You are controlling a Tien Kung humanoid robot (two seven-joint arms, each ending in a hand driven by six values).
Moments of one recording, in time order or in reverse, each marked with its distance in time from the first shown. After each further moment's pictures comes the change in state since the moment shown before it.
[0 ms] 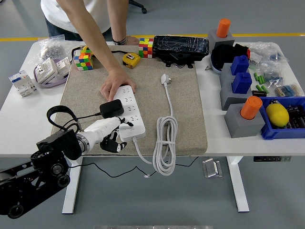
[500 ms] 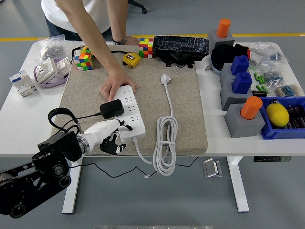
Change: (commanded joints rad) left arm -0.003 -0.001 0.014 0.019 -0.004 0.019 -0.016; right arm -0.003 -0.004 -0.005 0.001 0.001 0.000 0.000
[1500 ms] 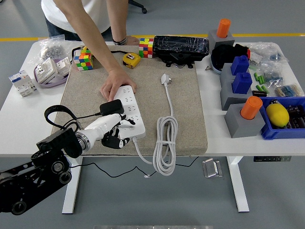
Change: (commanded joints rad) left arm 0.004 -0.014 -0.041 0.000 -0.093 0.060 -0.069; right arm -0.006 0.015 0.026 0.001 -0.004 0.000 -0.001
